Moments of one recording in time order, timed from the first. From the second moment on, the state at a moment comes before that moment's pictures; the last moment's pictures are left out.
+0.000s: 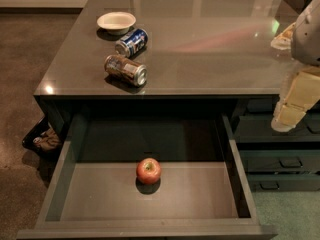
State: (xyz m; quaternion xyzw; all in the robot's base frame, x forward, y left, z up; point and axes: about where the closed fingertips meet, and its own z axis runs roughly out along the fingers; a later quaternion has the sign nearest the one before) arm 0.438 -0.216 0.977 -0.60 0.78 -0.04 0.16
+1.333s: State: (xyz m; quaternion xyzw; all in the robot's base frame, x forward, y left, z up) arm 0.453 -0.198 0.883 -0.62 0.76 0.07 0.21
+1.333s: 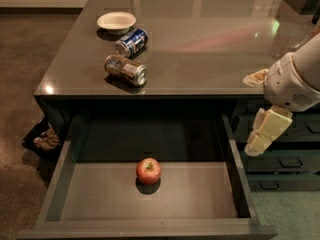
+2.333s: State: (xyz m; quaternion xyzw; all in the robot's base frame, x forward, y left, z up) arm 0.457 -0.170 0.829 -0.63 0.74 0.09 0.23
